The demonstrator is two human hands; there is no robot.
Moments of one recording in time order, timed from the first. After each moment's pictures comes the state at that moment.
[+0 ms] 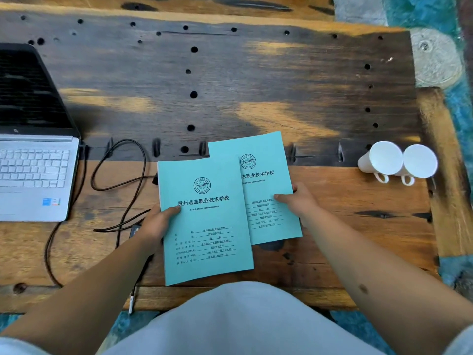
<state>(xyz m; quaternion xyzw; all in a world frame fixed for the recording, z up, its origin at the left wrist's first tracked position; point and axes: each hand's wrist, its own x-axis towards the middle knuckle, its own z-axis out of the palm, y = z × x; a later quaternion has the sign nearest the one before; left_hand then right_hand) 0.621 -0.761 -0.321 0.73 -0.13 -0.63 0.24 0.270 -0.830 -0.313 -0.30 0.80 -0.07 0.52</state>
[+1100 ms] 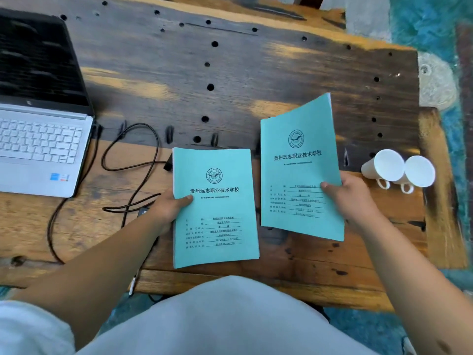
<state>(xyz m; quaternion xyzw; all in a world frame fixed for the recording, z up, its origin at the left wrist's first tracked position) 0.617 -0.762 -0.302 0.67 -0.19 -0.67 0.26 0.235 -0.823 -0.203 -0.44 0.74 -0.17 0.48</state>
